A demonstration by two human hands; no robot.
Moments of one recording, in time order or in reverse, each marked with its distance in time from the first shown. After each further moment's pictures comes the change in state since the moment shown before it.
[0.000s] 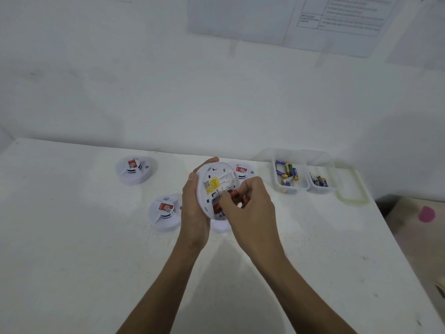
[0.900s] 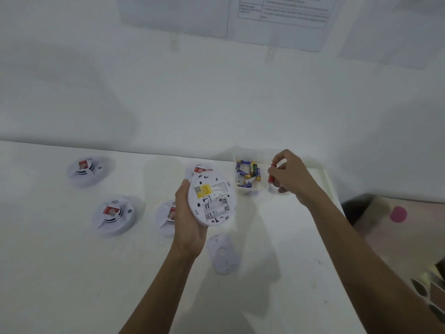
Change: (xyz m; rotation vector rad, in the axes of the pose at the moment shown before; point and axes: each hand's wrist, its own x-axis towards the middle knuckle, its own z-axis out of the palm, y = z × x) left_hand 0.002 -0.064 0.095 -0.286 0.074 -0.268; right_hand 0.163 0.115 -0.173 -0.120 -0.133 0.155
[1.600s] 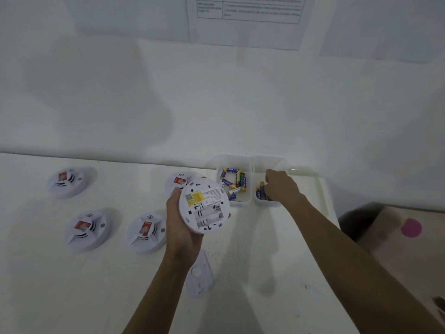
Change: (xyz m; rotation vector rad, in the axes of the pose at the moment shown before) left_hand 0.037 -0.051 0.043 -0.048 0.040 0.030; right_hand 0.111 0.085 -0.011 -0.795 -0.109 -0.054
